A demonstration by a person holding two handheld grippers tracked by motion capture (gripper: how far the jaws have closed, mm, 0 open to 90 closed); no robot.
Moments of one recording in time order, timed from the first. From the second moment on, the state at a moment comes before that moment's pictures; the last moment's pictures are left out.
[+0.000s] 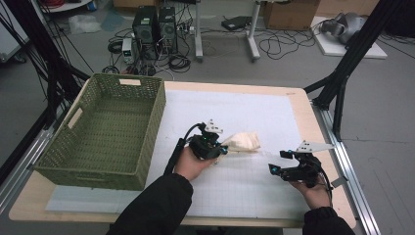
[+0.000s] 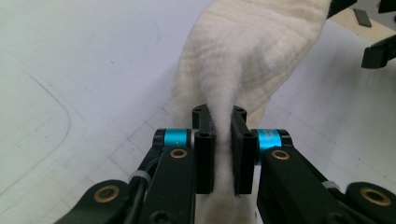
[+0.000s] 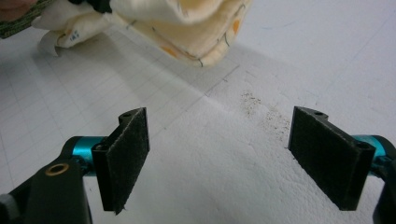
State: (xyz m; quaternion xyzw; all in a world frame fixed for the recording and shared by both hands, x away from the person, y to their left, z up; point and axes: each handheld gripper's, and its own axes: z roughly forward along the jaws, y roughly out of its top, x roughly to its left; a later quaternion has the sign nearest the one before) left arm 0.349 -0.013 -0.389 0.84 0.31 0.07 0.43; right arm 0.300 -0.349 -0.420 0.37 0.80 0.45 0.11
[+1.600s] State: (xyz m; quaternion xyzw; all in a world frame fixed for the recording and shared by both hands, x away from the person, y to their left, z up) left arm 0.388 0.064 -0.300 0.68 0.42 -0.07 0.60; right arm 0.302 -0.347 -0.422 0.36 0.81 0.44 0.11
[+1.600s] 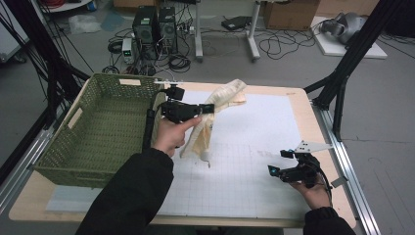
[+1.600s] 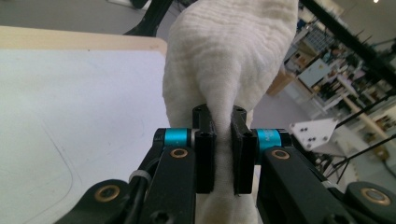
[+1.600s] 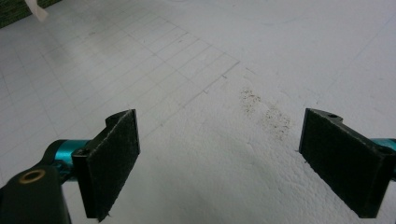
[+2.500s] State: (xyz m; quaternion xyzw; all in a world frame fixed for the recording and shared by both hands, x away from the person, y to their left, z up) left arm 0.400 0.146 -0.270 0.63 0.47 -0.04 0.62; right arm 0.305 -0.344 -0.425 0.36 0.82 0.43 0.11
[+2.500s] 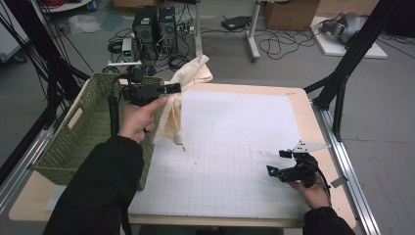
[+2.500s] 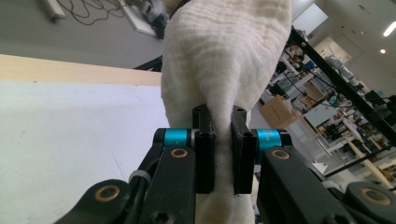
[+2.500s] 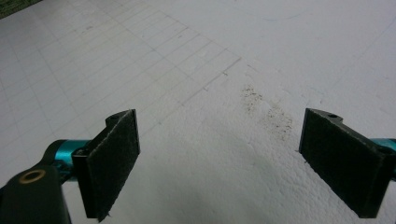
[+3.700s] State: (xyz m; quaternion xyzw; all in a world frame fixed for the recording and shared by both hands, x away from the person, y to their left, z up) left arm 0.376 0.241 -0.244 0.61 0.50 0.00 0.61; right arm 0.311 -0.338 -0.432 0.36 0.83 0.42 0.10
